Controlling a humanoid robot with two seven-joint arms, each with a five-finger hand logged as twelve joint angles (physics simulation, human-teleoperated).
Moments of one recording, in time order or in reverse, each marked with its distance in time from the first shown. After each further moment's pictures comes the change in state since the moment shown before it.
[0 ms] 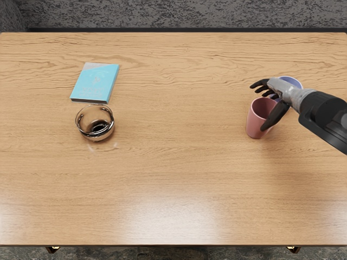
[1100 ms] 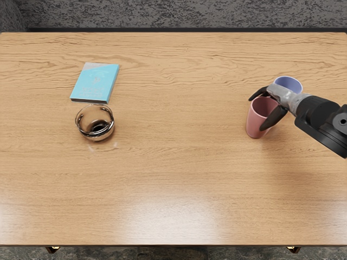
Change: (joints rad) left arm 0.000 0.000 0.000 0.000 0.000 0.000 0.000; right arm -0.024 0.049 -0.001 -0.080 -0.003 0.022 0.000
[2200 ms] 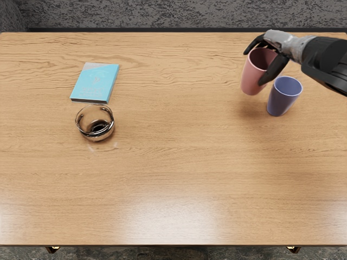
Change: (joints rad) left arm 0.000 0.000 0.000 0.000 0.000 0.000 0.000; right arm 0.284 0.012 0.008 -0.094 0.062 0.184 0.000
